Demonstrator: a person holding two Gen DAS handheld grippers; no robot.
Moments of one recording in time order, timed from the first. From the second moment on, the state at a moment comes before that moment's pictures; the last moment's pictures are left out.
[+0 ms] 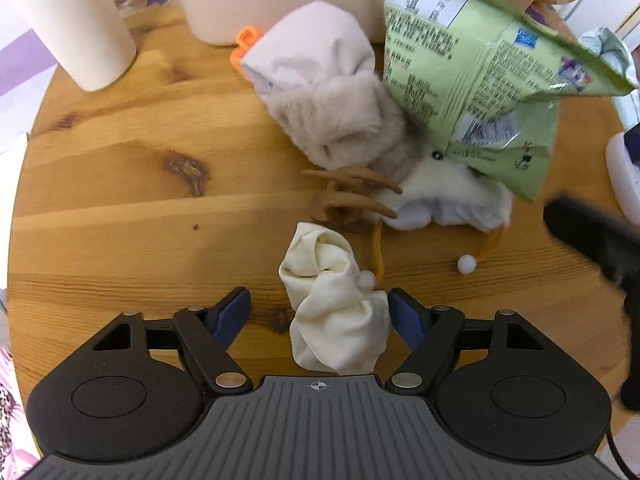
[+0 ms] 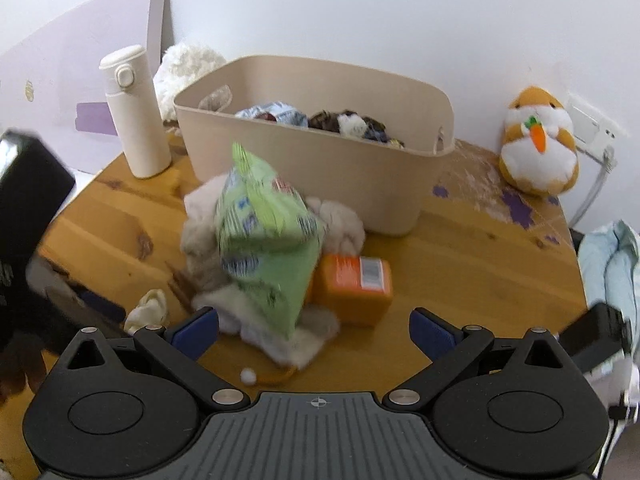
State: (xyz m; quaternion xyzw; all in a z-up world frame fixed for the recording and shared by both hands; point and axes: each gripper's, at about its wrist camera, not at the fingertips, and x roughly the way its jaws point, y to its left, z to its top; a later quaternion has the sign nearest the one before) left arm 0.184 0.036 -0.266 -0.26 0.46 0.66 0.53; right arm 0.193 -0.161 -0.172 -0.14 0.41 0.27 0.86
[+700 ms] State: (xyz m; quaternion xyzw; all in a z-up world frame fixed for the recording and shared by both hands) left arm 0.155 0.037 -0.249 -0.27 0.44 0.66 0.54; right arm 0.234 -0.113 -0.186 -0.14 0.40 0.29 0.86
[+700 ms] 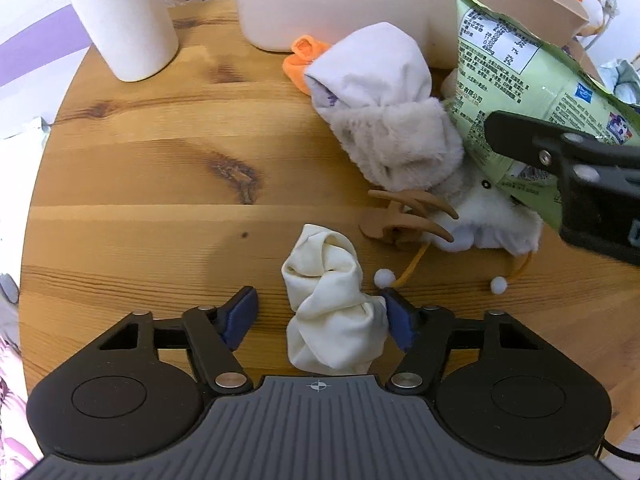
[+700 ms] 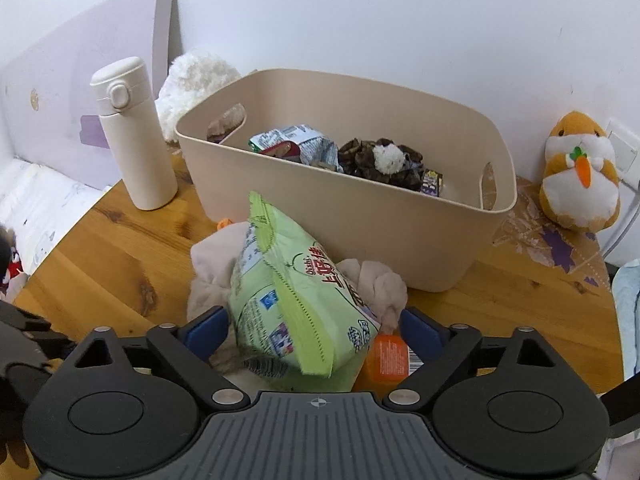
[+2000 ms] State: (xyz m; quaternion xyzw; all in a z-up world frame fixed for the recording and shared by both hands) left arm 0.162 0.034 -0.140 -0.17 0.35 0.65 0.65; right arm 0.243 -0.175 -0.119 -0.03 0.36 0.30 0.88
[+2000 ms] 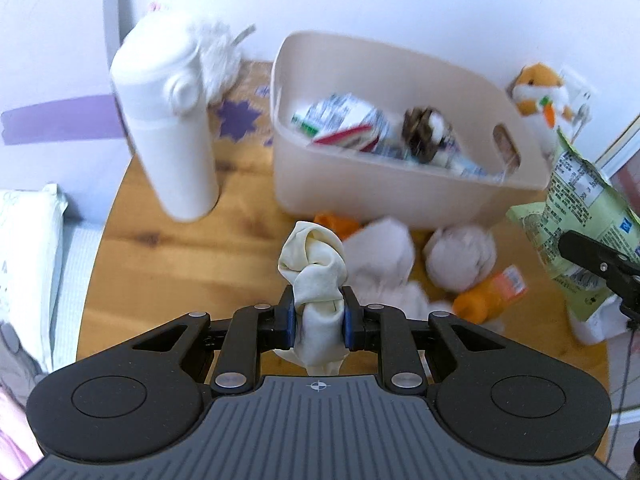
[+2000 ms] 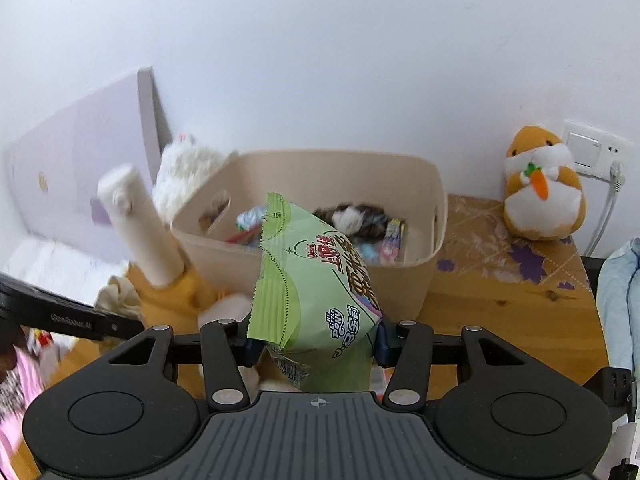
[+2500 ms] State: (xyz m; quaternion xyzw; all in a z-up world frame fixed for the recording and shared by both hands) left arm 0.224 0.095 -0.077 -0.06 0.32 0.64 0.69; right arm 0.293 -0.163 -0.065 -0.06 0.29 0.31 0.90
